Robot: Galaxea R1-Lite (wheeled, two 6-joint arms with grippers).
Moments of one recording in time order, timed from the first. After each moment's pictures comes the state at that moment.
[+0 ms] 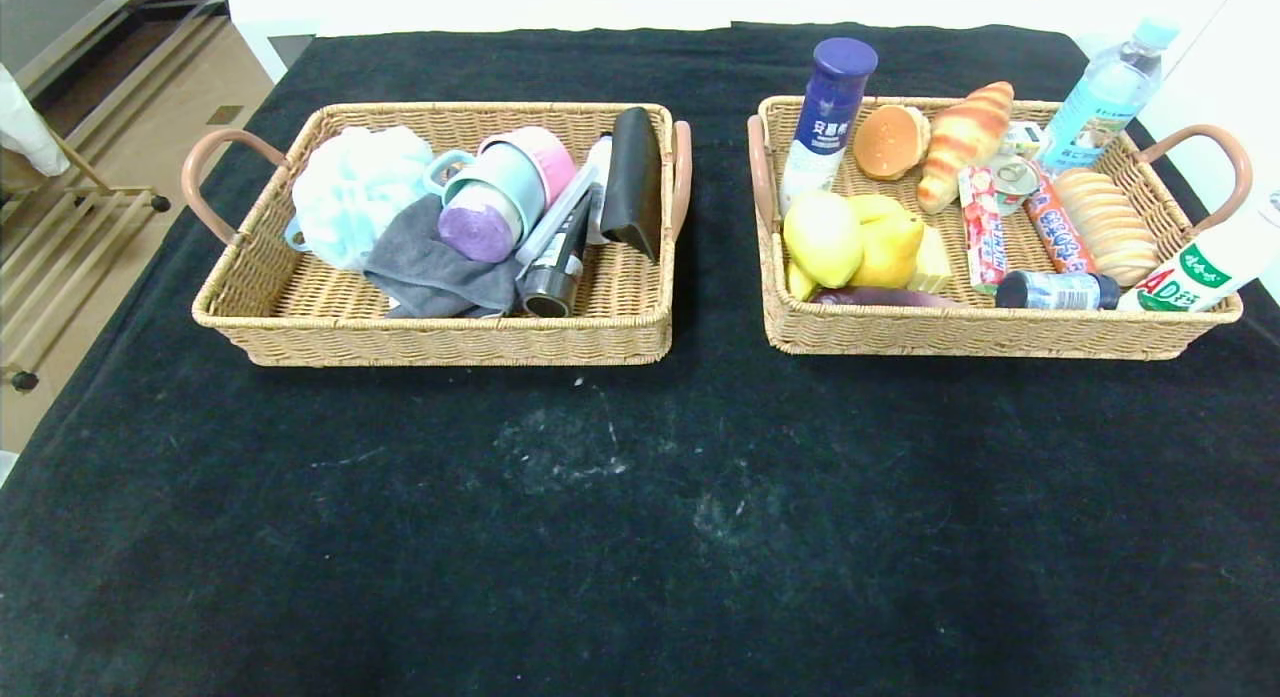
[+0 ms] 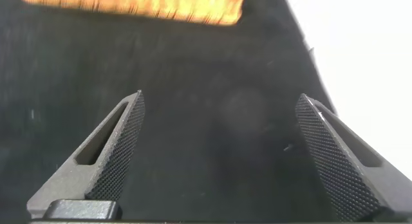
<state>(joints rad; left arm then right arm) 0.00 0.00 -0.07 -0.13 -0.01 0.13 0.00 0.00 -0.09 -0.07 -0.09 -0.10</state>
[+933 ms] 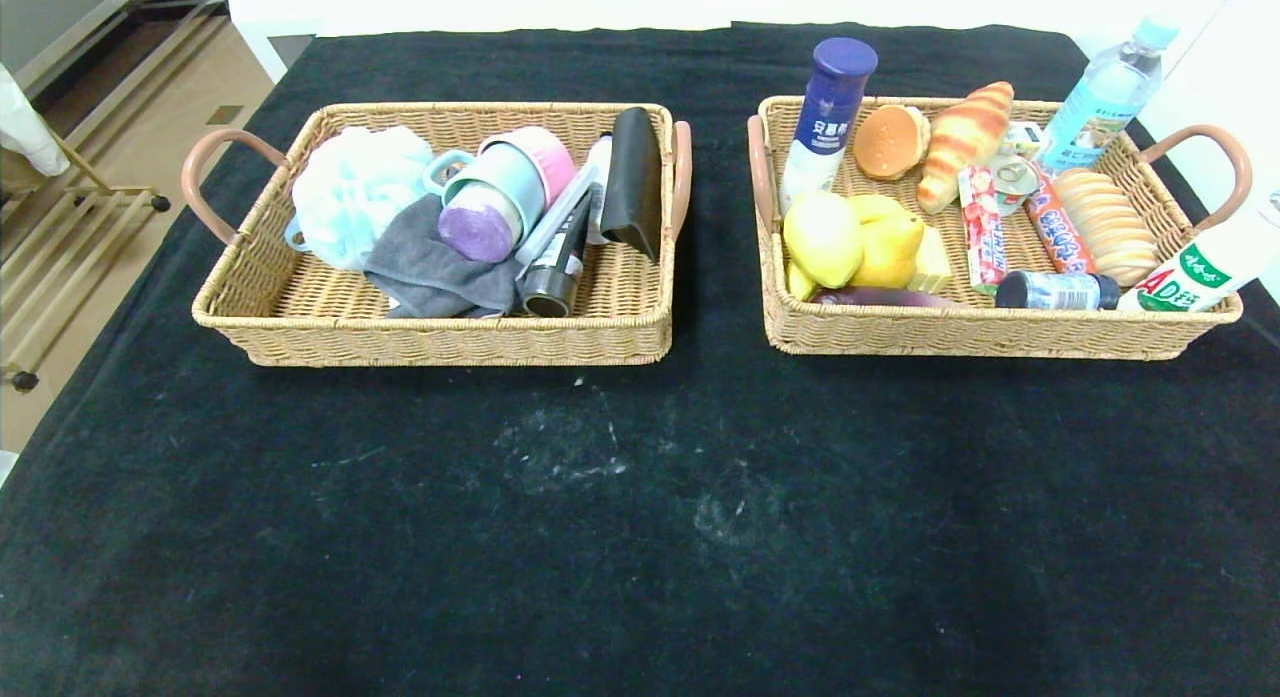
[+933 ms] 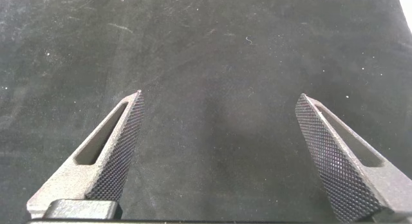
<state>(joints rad) 0.00 0.00 0.00 -0.01 -0.01 0.08 0.00 0.00 -0.01 0.01 0.00 -0.01</state>
